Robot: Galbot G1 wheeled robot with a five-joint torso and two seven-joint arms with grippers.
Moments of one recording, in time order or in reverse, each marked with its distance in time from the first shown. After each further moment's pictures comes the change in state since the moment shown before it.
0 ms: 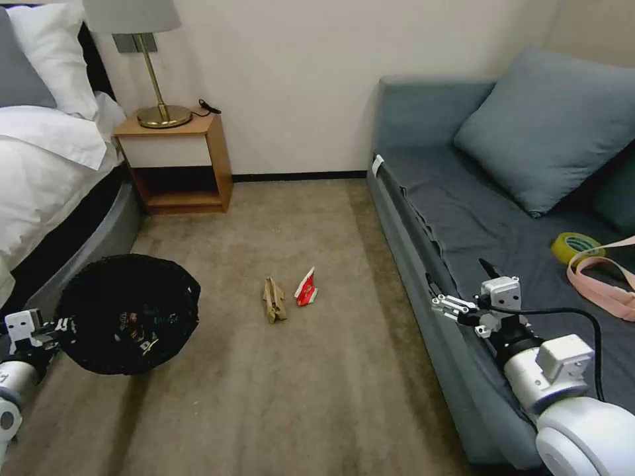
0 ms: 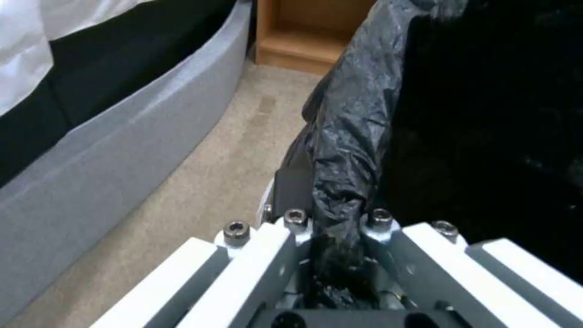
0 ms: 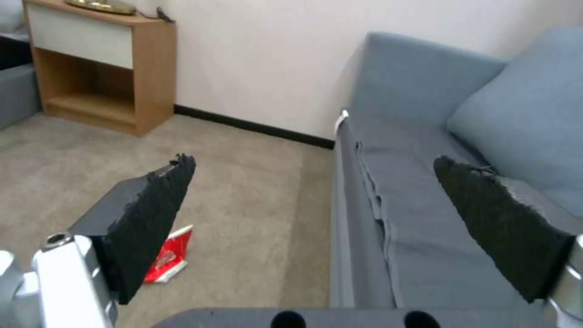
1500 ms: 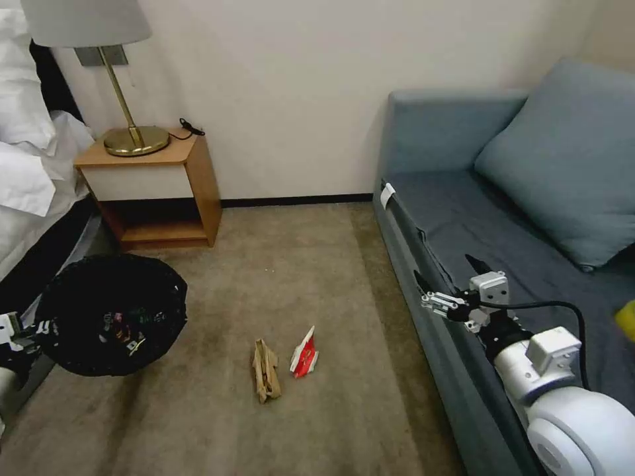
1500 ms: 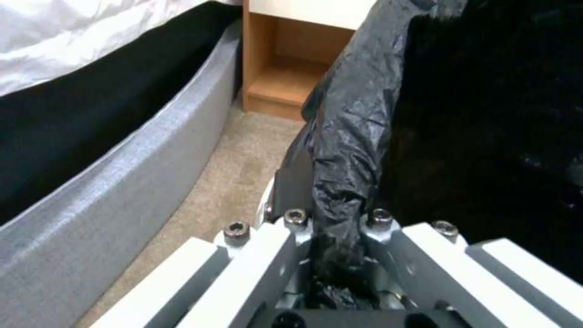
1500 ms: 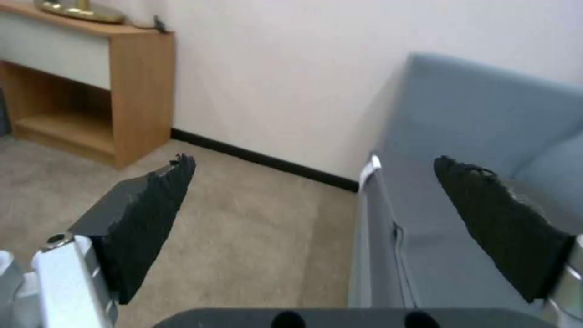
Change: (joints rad) left arm 0.032 -0.030 -0.061 -0.017 0.015 -0.021 0.019; right arm 0.189 -0.159 -0.133 -0.101 0.079 0.037 0.005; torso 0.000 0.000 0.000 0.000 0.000
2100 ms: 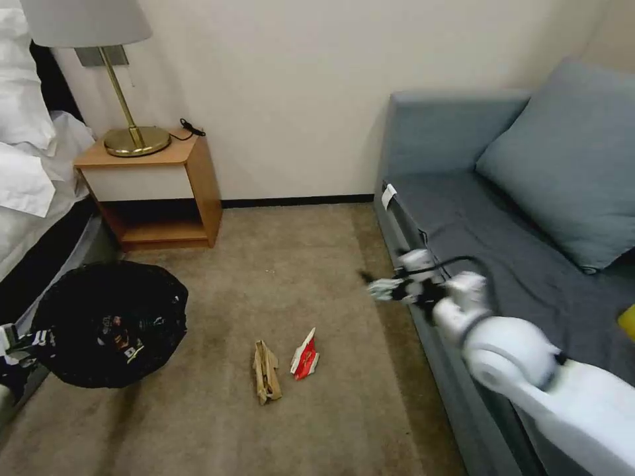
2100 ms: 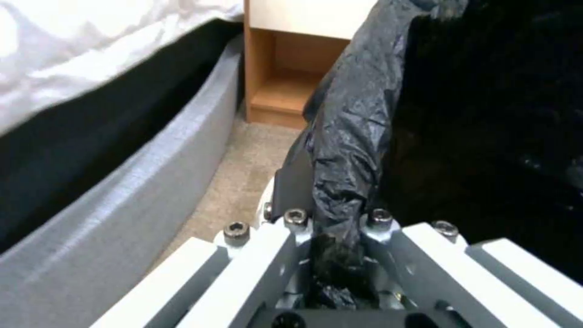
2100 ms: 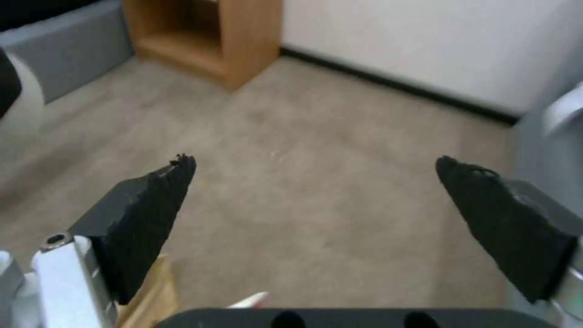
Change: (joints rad) left arm 0.058 -0.015 -0.062 0.004 0.024 -0.076 0.088; right arm 0.828 0.006 -0.843 -0.346 0.435 -0.178 0.176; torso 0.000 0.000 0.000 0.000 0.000
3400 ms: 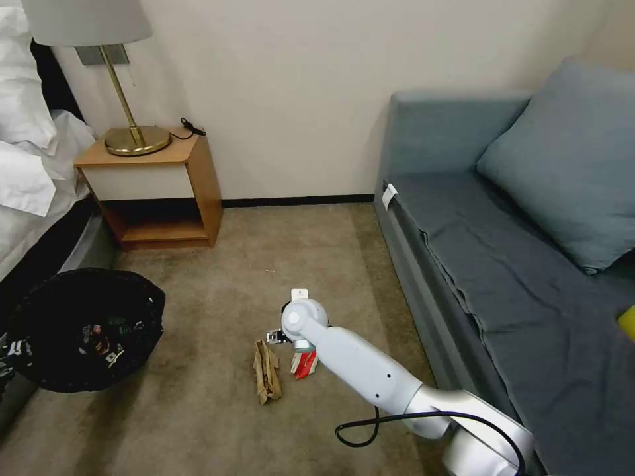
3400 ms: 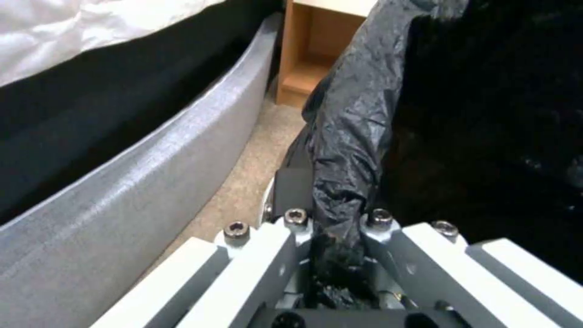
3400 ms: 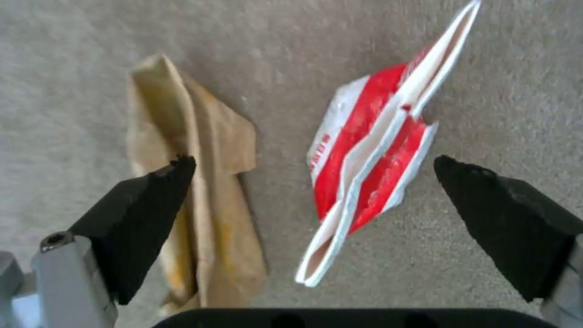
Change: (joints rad) left arm -0.058 0.014 0.004 0.168 -0.026 -0.037 0.010; right arm 0.110 0.769 -0.105 -0.913 0.475 -0.240 0.561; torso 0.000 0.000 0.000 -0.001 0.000
